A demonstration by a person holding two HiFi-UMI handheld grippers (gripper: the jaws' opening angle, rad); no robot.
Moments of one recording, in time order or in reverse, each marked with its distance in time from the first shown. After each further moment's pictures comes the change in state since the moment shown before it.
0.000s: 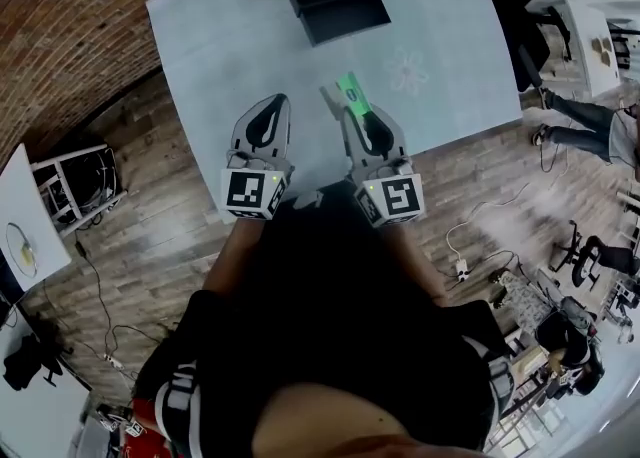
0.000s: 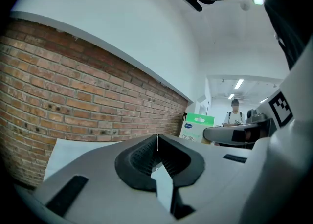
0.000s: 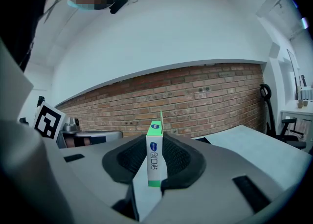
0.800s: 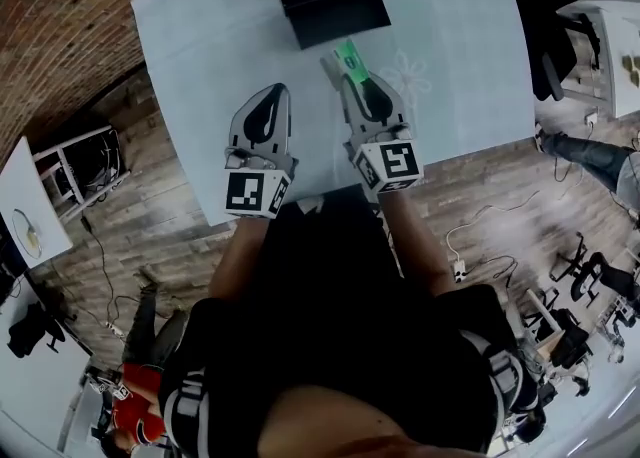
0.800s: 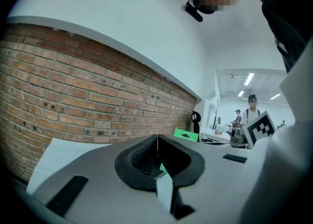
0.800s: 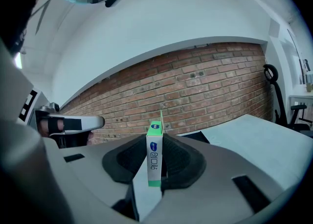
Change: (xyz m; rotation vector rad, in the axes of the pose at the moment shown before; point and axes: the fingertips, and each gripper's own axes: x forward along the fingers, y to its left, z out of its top) left arm 0.100 -0.016 -0.003 0.002 0.008 0.112; right arm 0.085 -0.121 -0.038 0.075 0.050 0.058
